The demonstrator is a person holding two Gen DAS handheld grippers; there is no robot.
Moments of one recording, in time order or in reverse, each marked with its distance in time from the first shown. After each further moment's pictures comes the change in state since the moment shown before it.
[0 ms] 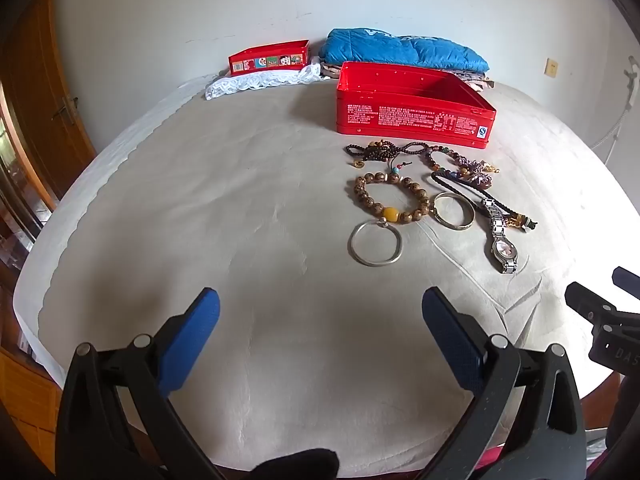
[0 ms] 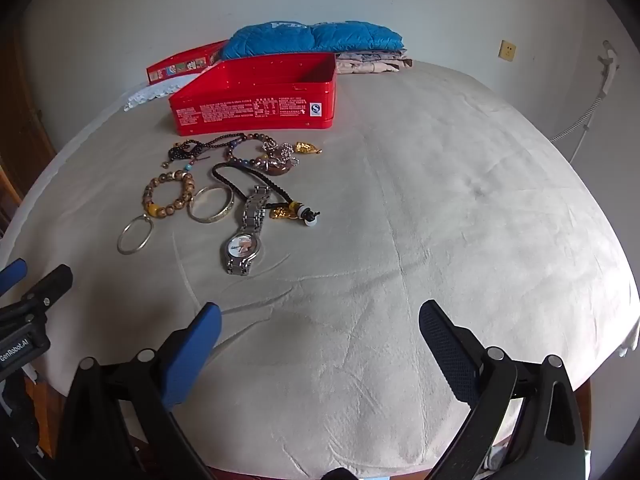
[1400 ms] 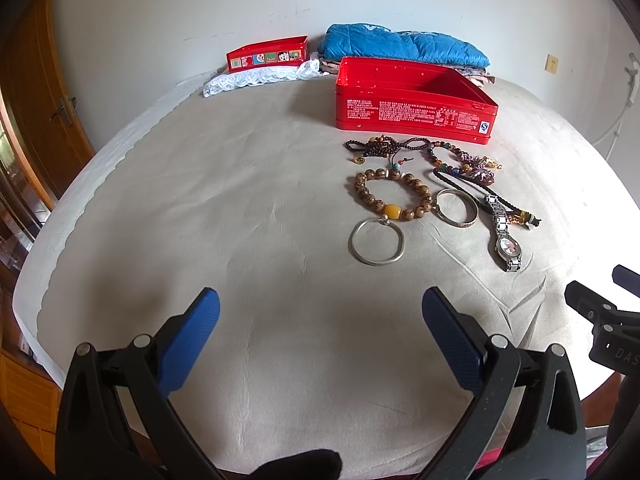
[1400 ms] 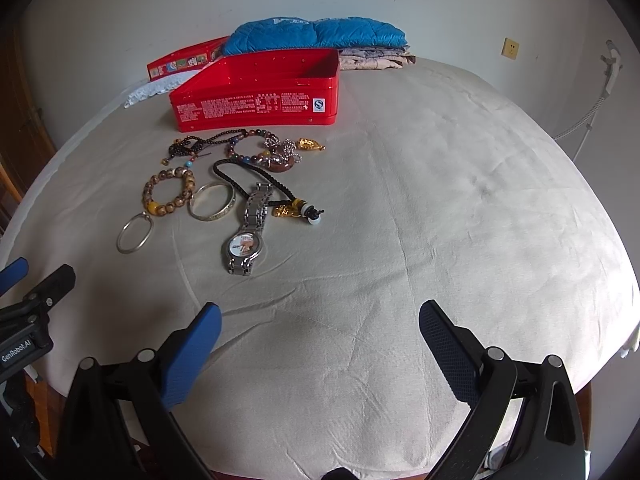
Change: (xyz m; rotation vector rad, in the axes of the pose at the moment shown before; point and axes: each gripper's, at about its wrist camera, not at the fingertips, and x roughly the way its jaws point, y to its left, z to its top) left arm 0.006 -0.001 -0.001 0.007 0.007 0.003; right arm 0.006 0.002 0.000 -0.002 0.006 0.002
